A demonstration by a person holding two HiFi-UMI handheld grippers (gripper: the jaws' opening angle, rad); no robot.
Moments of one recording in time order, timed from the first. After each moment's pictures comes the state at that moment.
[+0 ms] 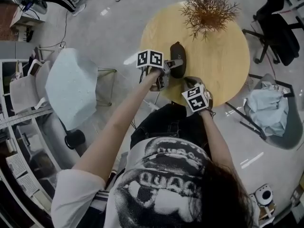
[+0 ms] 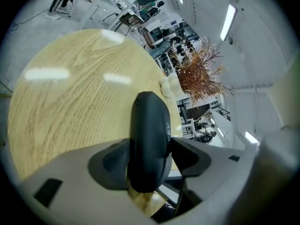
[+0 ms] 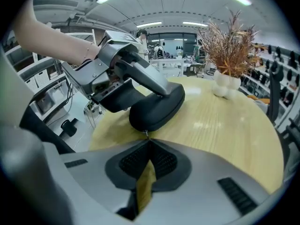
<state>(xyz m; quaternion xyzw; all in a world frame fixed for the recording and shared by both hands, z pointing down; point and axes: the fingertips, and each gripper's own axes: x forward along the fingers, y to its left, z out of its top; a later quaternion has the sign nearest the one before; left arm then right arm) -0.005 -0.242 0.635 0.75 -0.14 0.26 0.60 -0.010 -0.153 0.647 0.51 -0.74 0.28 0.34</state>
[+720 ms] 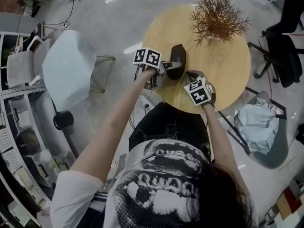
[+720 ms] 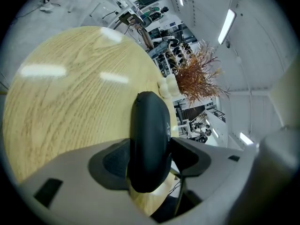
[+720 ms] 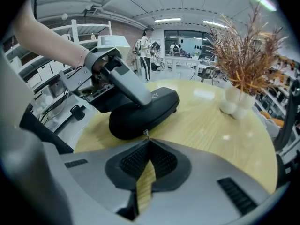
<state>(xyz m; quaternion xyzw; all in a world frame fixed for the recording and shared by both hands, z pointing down) -0.007 -0.243 0.634 0.75 -0.12 0.24 0.60 0.023 -0.188 0.641 0.43 -0.78 0.24 0.39</state>
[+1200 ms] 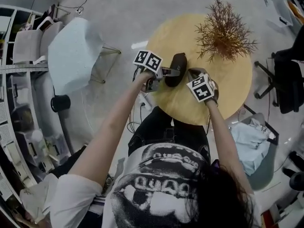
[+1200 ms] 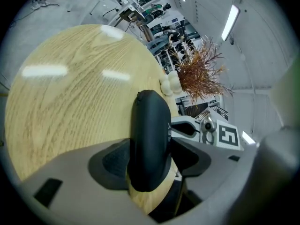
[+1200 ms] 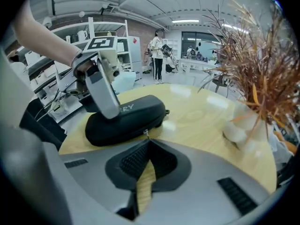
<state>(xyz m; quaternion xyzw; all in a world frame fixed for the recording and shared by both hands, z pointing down) -0.005 -0.240 0.635 0.74 -0.12 0.27 0.61 0.047 -0.242 0.640 0.35 -0.82 0.20 0.41</state>
